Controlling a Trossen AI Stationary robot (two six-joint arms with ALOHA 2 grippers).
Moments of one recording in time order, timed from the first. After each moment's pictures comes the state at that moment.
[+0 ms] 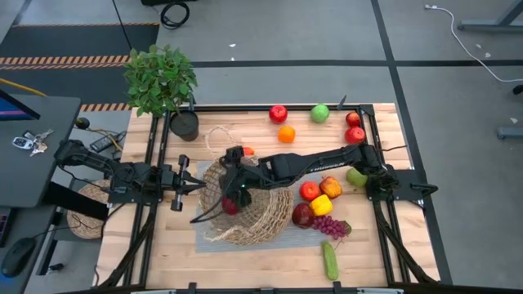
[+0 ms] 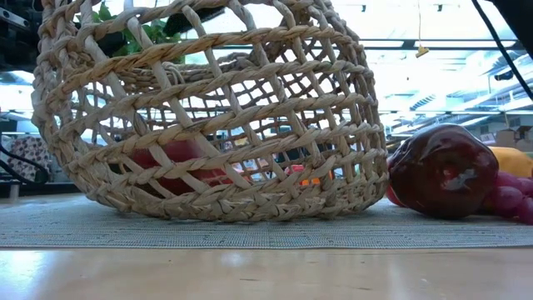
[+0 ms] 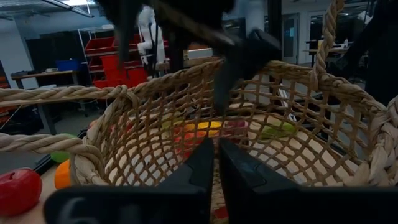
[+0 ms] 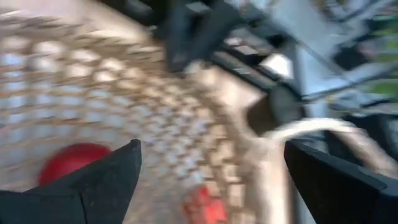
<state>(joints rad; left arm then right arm) -0.33 0.30 0.01 0.39 -0.27 0.12 0.18 2.16 2.16 -0.71 0.43 -0.37</state>
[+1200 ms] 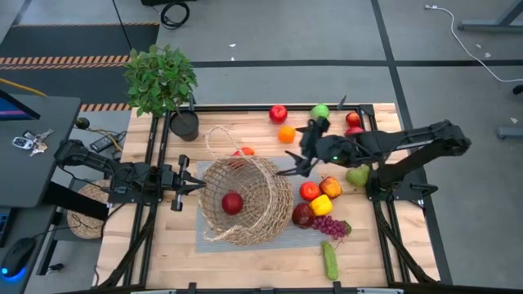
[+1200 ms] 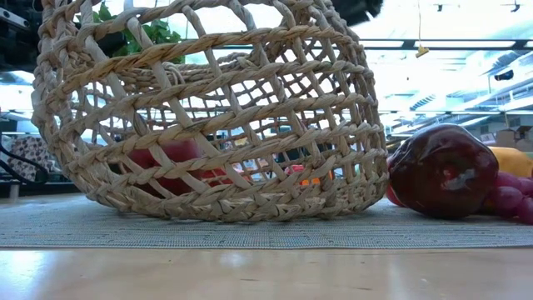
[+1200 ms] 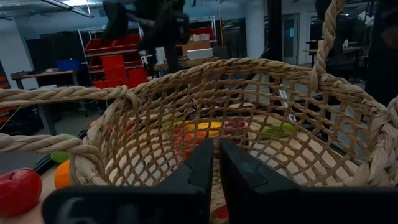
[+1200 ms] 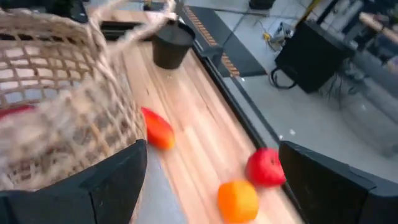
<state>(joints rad) -0.33 0.30 0.01 0.39 -0.27 0.12 0.13 1.23 1.14 -0.51 0.65 0.09</state>
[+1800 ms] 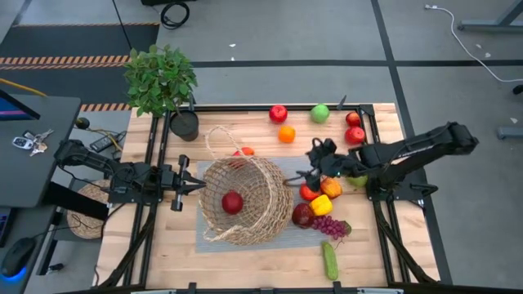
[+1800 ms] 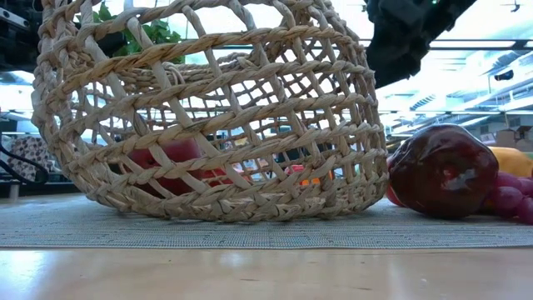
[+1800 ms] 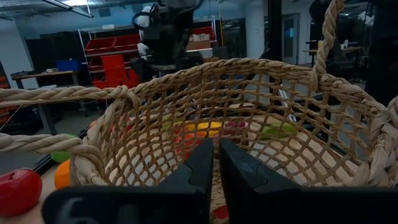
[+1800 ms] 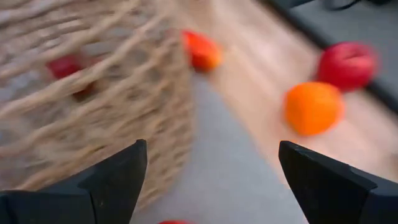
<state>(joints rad) -0.33 0.30 0.01 0.39 -0.27 0.12 0.19 1.14 0.82 -0.47 0.48 0.47</state>
